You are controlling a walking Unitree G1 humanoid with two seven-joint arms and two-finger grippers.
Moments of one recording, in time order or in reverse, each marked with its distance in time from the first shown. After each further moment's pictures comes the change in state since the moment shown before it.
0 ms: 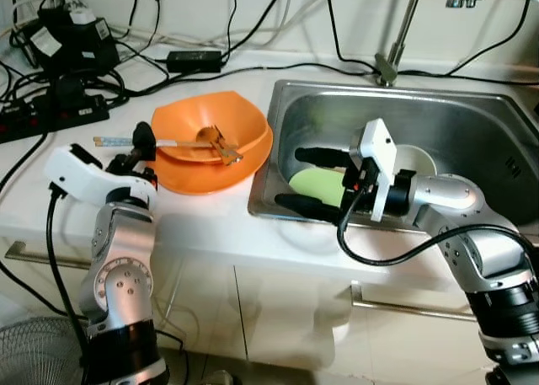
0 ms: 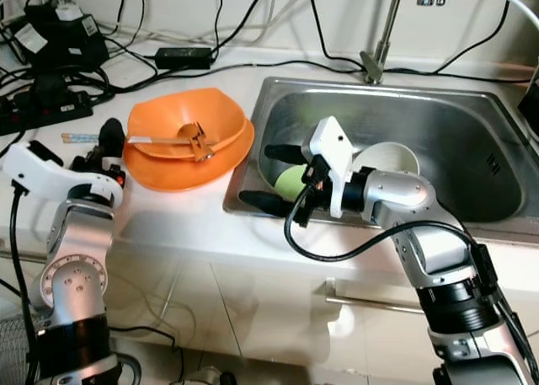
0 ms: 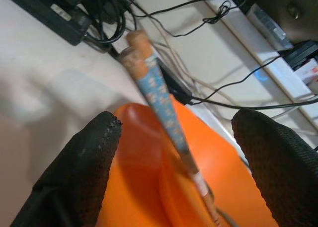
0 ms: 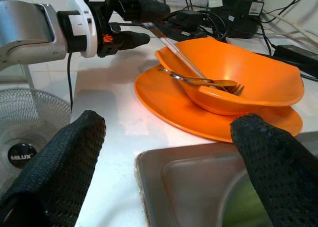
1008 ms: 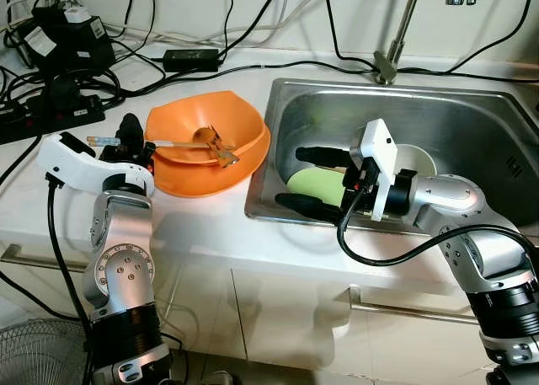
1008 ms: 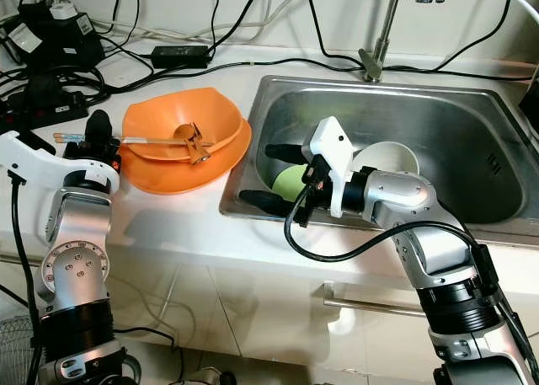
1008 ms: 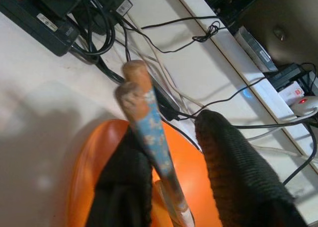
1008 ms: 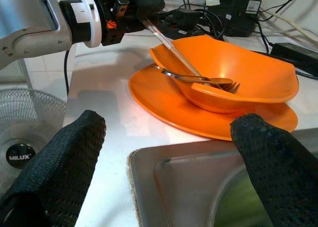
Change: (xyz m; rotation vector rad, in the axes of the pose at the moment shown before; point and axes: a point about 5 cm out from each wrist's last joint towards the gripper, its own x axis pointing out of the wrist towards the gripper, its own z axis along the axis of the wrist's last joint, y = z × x) left arm 0.006 -0.006 0.008 -0.074 -0.055 -0.026; right arm 0.000 0.000 0.001 -0.004 0.000 -0.003
